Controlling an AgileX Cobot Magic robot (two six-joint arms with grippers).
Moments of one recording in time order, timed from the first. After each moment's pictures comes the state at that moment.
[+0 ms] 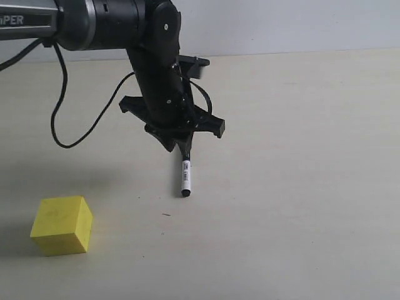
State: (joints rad) left arm -0.69 2.12 -1.64 -0.07 1.04 -0.20; right arm 0.06 0.01 0.00 0.19 0.31 -0.15
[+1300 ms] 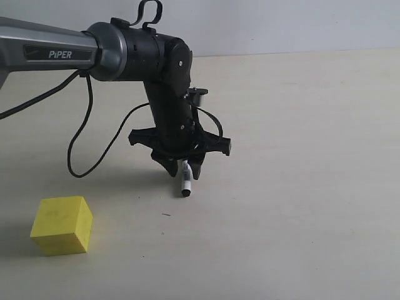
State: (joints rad) left arm -0.69 2.26 -1.65 -0.14 1.01 -0.34; right arm 0.06 0.01 0.00 0.19 0.31 -0.15
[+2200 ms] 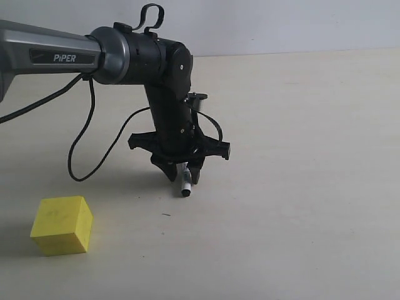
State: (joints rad) left arm -0.69 2.27 -1.65 -0.15 1.02 -0.34; right arm 0.06 0.01 0.00 0.19 0.31 -0.15
